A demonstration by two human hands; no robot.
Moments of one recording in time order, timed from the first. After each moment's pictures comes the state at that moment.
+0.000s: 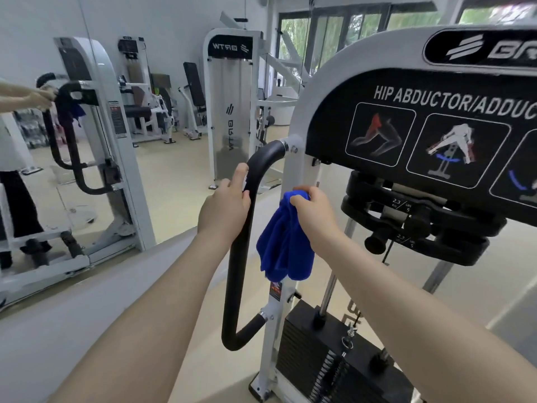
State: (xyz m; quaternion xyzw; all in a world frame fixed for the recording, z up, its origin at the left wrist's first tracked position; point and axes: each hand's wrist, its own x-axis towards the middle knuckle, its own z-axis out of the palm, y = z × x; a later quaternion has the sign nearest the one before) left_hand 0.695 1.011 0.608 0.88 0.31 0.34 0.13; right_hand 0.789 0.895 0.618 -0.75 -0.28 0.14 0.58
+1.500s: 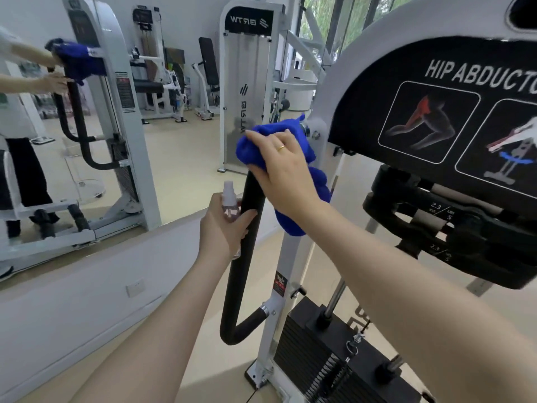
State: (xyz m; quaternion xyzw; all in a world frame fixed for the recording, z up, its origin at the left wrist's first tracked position) left_hand 0.697 1.022 0.548 0.66 0.36 0.41 0.52; right_hand 0.803 0.977 0.623 -0.66 -0.61 -0.31 0.31
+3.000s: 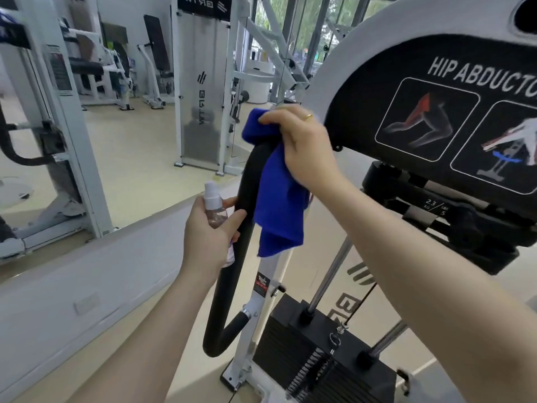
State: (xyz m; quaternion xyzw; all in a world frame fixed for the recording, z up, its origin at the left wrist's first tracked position) left_hand 0.694 1.042 0.535 0.60 0.26 0.42 0.62; right_hand 0.835 0.986 0.646 -0.68 -0.59 -0.27 0.34
